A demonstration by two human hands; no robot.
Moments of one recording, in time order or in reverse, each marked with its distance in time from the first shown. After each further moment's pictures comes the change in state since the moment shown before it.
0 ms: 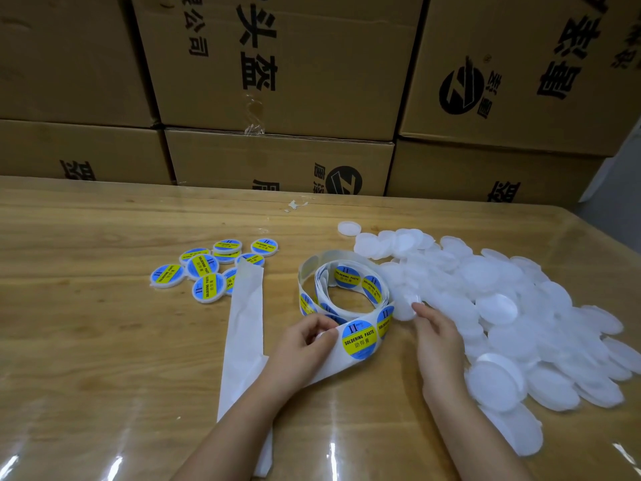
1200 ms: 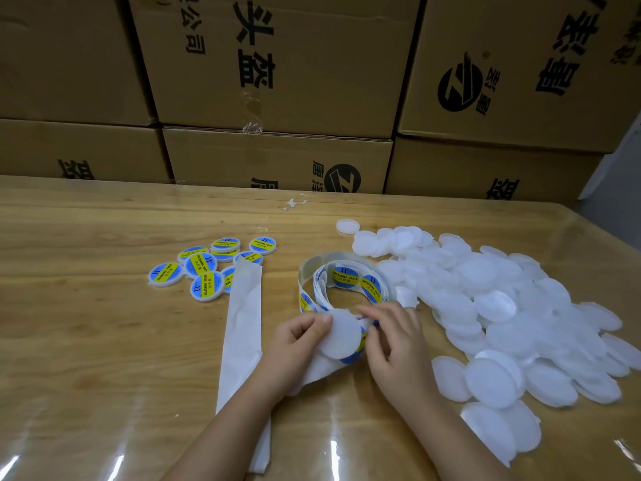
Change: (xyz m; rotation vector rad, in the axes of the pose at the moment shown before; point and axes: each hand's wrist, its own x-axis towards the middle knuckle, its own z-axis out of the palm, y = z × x) left_hand -0.011 0.016 -0.005 -0.242 -0.025 0.086; right_hand -0.032 -0.009 0.013 -0.337 -0.163 -0.890
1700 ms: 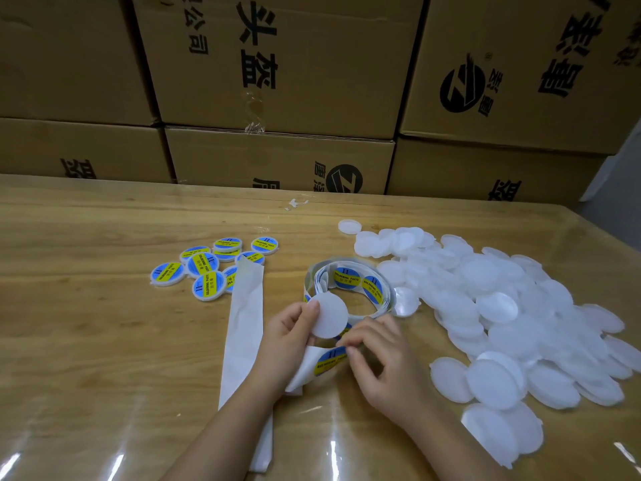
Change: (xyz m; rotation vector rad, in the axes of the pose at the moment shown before) left_hand 0.008 -0.005 -0.004 0.009 0.166 -0.022; right_hand -0.003 -0.015 -0.005 0.186 -0.197 -0.125
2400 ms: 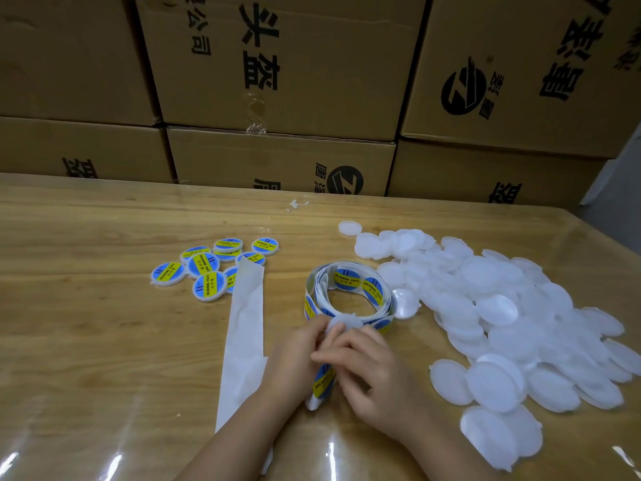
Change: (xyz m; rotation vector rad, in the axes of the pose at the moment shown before) left_hand -0.007 -0.009 0.004 0.596 -0.161 0.163; right_hand 0.000 -0.008 0.002 0.022 -0.107 -0.210
